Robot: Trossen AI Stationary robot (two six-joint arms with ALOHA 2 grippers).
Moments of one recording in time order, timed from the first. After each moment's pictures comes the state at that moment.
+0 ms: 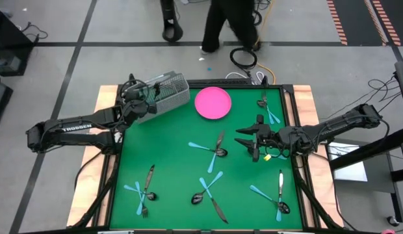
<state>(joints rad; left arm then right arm) 0.35 0.85 0.56 -0.43 -0.84 -0.66 0.26 0.89 0.46 0.33 0.45 0.17</state>
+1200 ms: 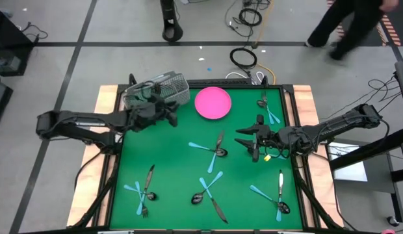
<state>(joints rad) 0.16 1.12 0.67 0.10 -0.50 -0.42 0.26 0.89 0.46 0.31 0.45 0.15</state>
